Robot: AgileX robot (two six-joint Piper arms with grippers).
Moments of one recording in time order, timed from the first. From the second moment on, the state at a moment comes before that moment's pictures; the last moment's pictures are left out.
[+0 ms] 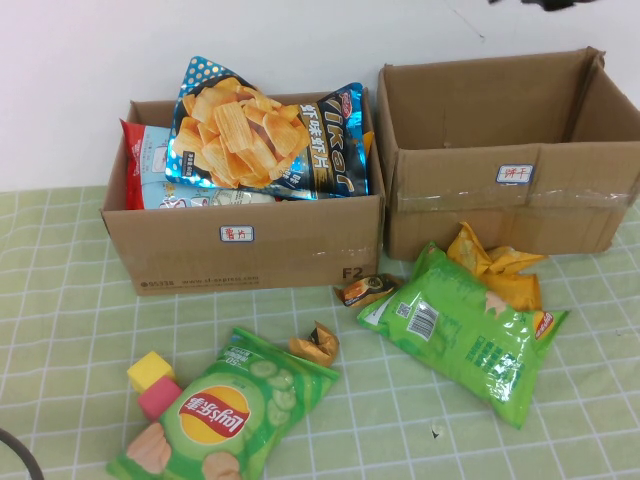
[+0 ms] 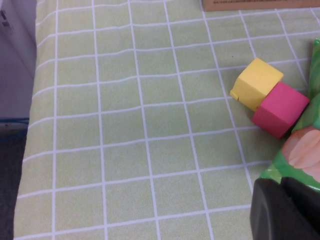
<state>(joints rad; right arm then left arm) 0.38 1.84 -2.02 -0.16 0.89 0.03 0.18 0.53 -0.37 -0.28 0.62 0.25</state>
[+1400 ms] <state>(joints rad) 0.38 0.52 -0.46 -0.12 0.48 0.01 0.08 0.12 -0.31 -0.28 0.49 0.36</state>
